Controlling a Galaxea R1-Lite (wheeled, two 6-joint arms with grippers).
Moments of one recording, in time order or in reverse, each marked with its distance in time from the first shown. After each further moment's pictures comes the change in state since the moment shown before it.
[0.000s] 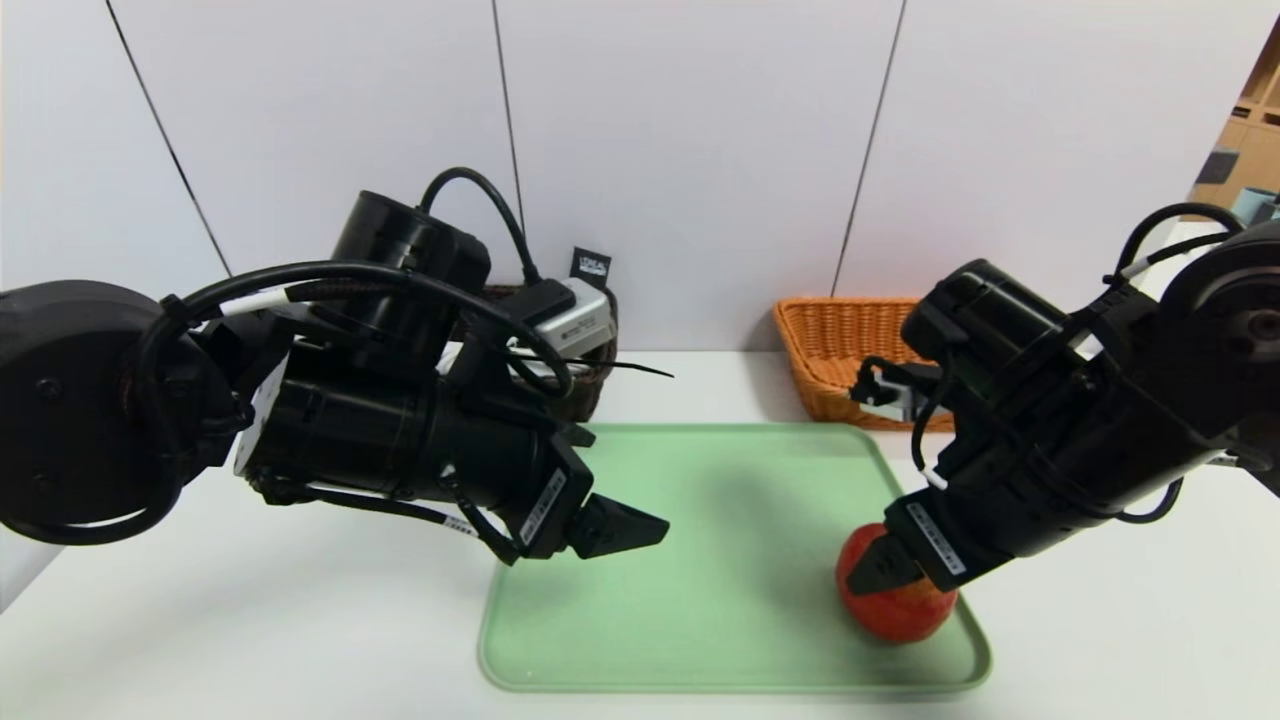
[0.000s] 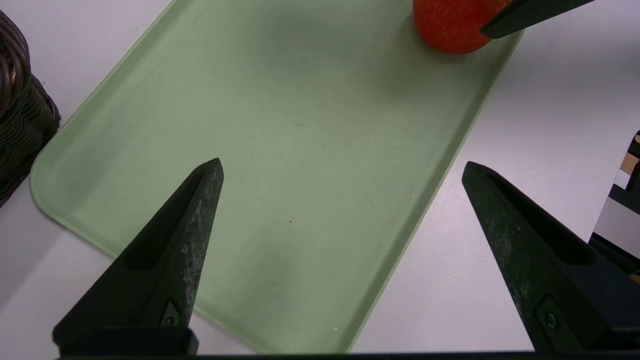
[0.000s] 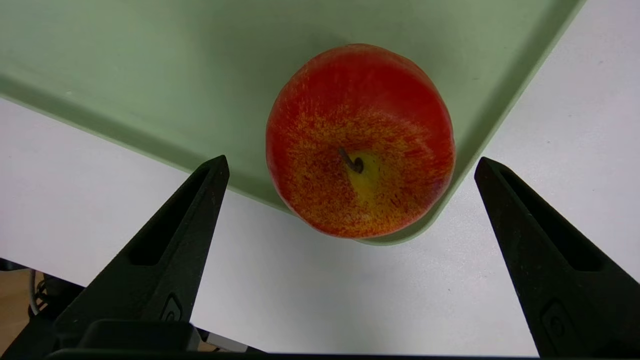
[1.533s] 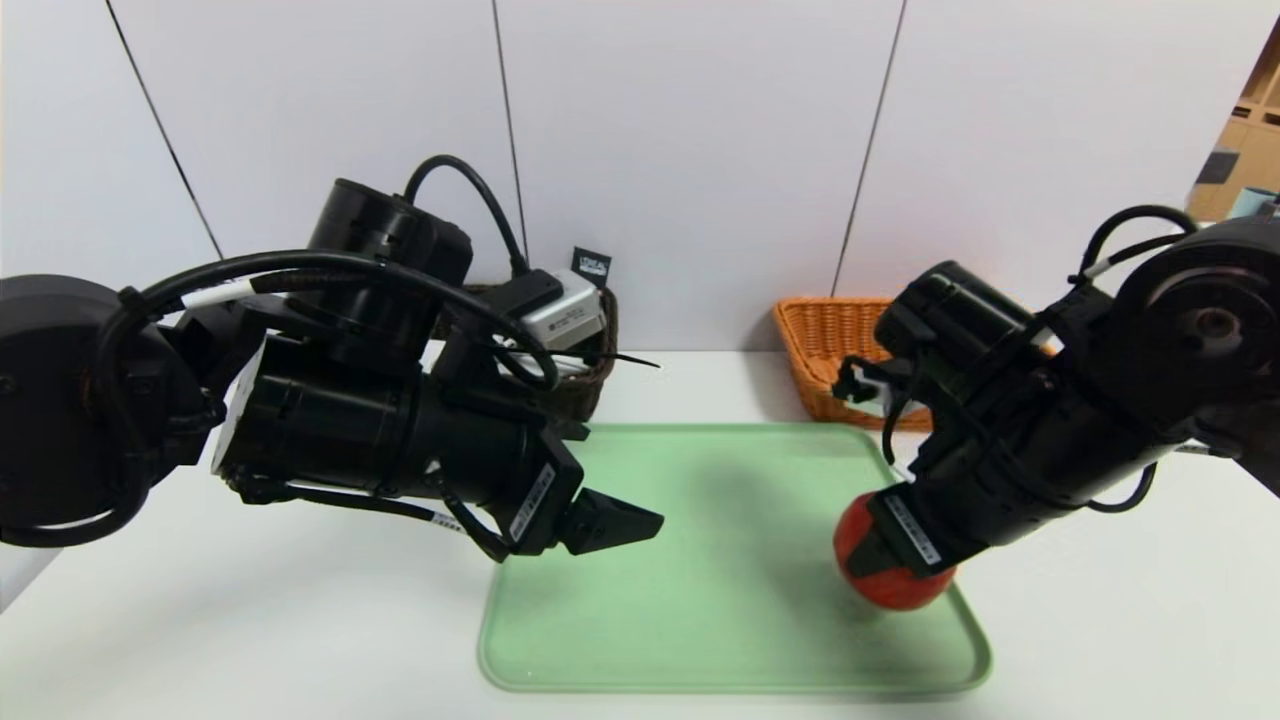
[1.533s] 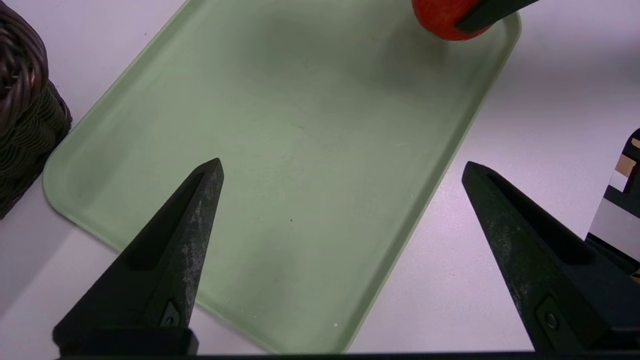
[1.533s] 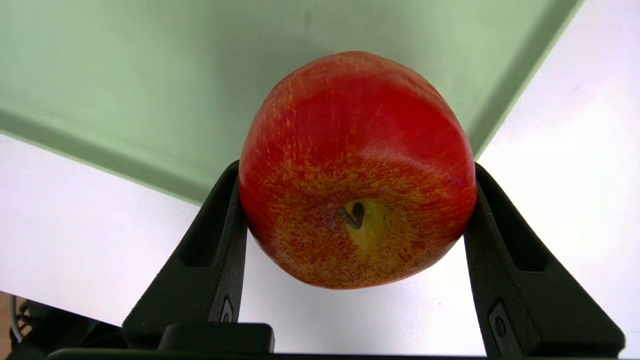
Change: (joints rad) left arm 0.003 -0.023 0.005 0.001 0.000 -0.001; right arm 0.014 0.035 -0.039 -0.005 -0.049 0.004
